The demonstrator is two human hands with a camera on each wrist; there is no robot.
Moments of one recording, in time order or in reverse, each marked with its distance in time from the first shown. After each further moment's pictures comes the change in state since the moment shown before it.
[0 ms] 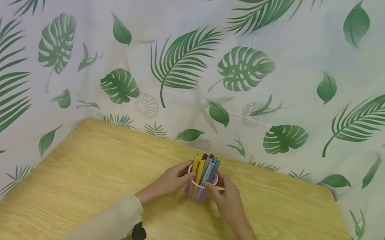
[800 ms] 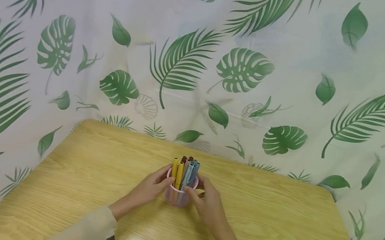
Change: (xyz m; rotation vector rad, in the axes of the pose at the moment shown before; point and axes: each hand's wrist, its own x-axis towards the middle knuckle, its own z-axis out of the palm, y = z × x) left_hand -0.052 -0.001 -0.031 -0.118 0.026 -0.042; right_hand -0.008 -0.027 0.045 0.024 0.003 -0.104
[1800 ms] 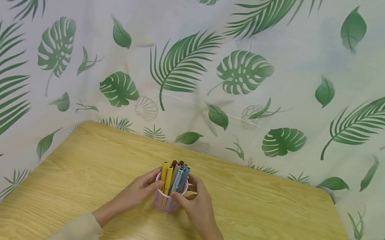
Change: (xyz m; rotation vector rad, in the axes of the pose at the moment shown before) left_hand -0.025 0.003 -0.023 0.014 -0.032 -0.036; right_hand -0.003 -0.020 0.020 0.135 0.024 0.015
